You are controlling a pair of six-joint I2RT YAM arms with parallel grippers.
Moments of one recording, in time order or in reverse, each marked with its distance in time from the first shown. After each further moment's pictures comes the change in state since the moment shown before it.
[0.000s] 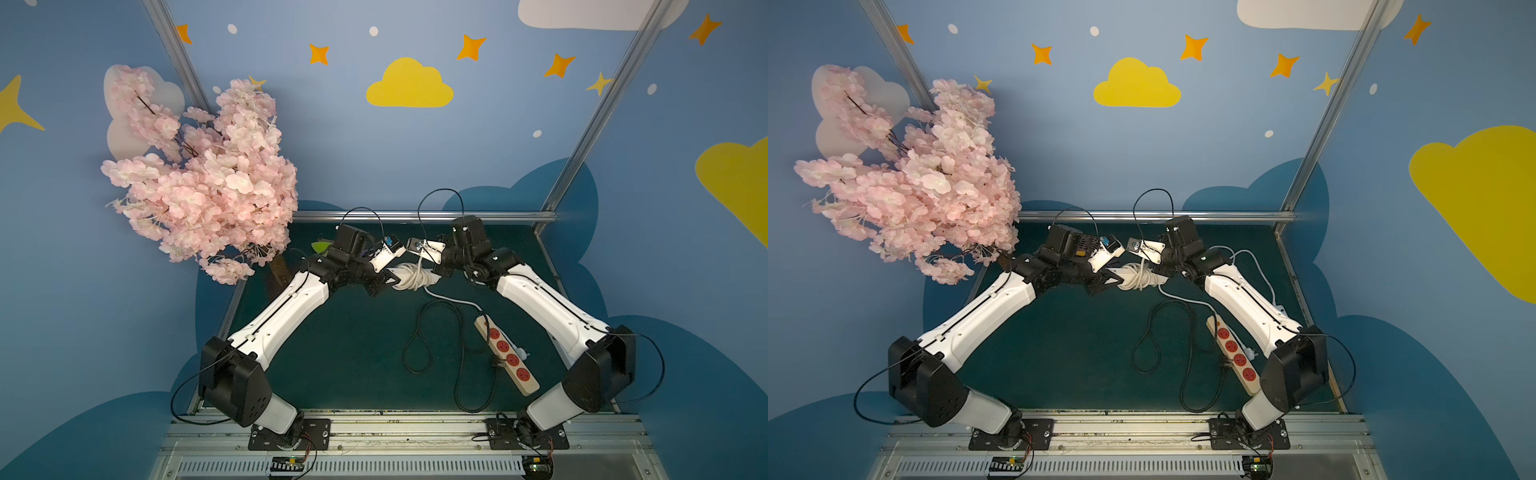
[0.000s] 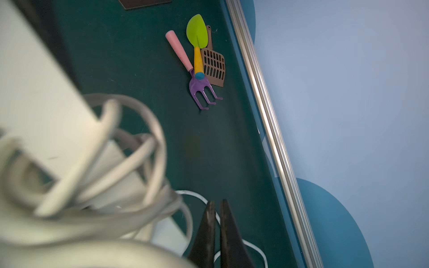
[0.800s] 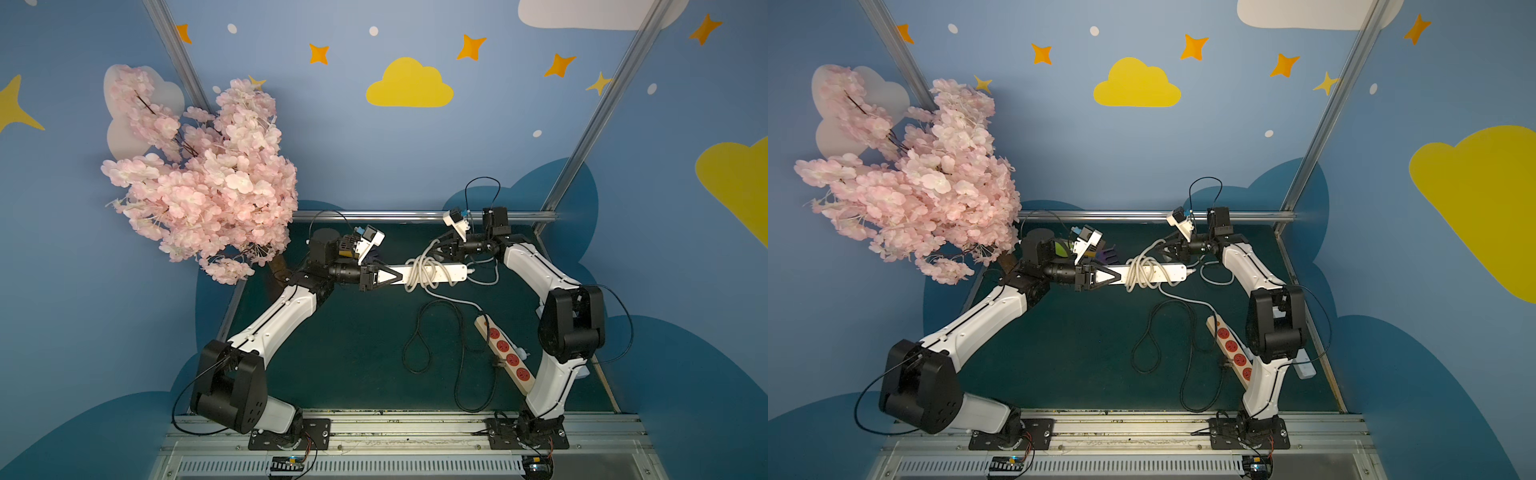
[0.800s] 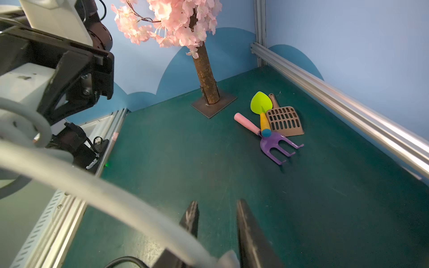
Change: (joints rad) left arm 0.153 -0.058 -0.306 0.811 0.649 -0.774; right arm -0.312 0.276 0.016 0.239 -0.969 0.522
